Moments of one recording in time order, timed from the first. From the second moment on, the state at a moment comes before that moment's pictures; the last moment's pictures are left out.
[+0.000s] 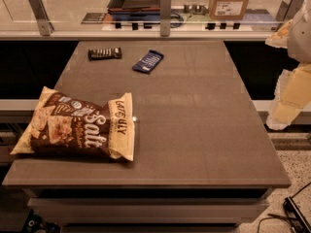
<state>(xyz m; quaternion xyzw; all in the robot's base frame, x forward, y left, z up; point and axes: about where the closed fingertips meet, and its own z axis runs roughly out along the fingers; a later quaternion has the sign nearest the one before) 0.438 -0.214 0.986 -0.60 0.78 -0.05 0.17</state>
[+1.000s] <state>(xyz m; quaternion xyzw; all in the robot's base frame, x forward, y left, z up) 0.454 -0.205 1.002 -0.64 0.74 -0.09 0.18</state>
